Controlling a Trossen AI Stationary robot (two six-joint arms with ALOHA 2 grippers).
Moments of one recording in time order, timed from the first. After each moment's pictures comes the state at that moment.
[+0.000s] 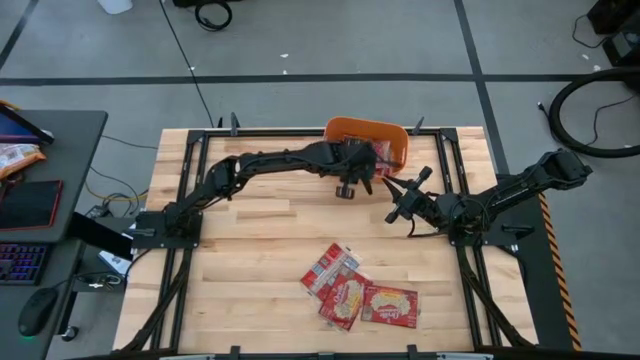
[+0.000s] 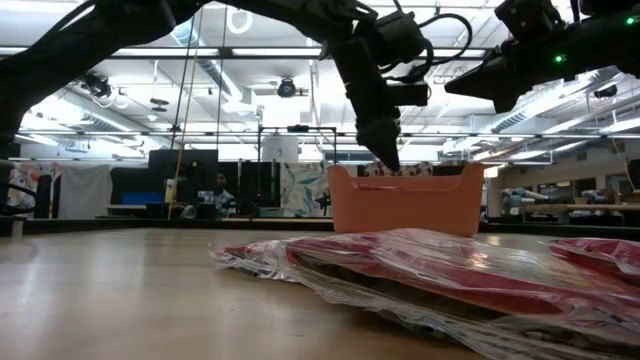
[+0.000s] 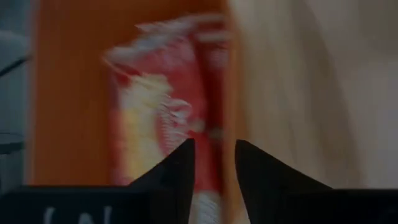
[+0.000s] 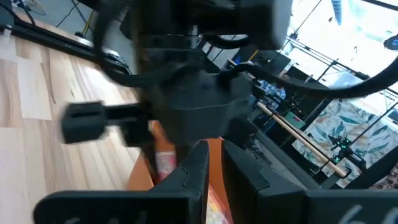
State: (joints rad) left arm 0.20 2.37 2.22 -0.83 -0.29 0.55; right arm 0.25 0.98 0.25 0.75 1.00 -0.59
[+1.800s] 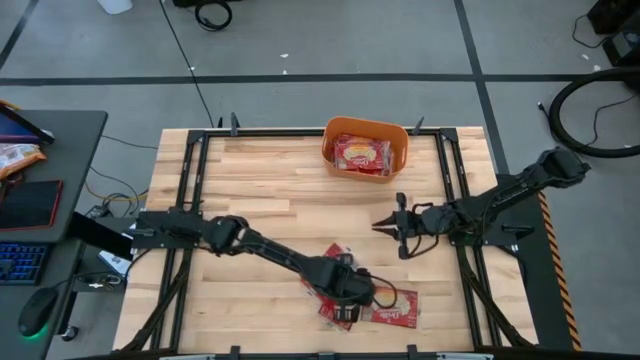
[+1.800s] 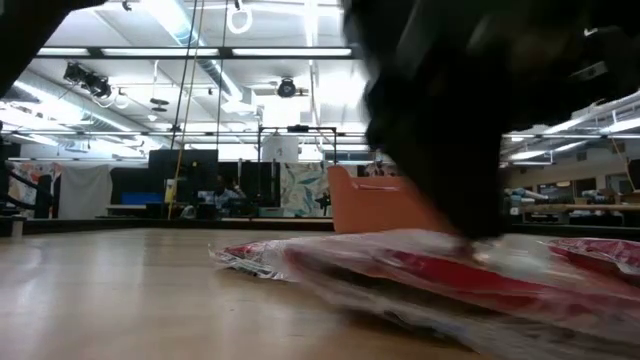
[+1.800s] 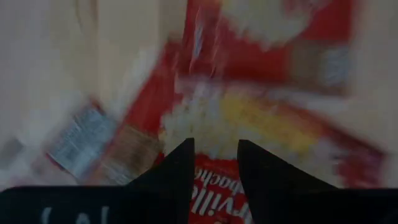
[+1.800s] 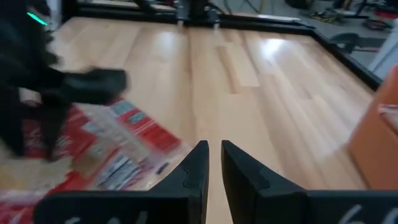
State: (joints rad) left arm -0.38 2.49 2.22 -0.90 -0.13 -0.33; right arm 0.31 0.98 0.25 0.35 0.37 0.04
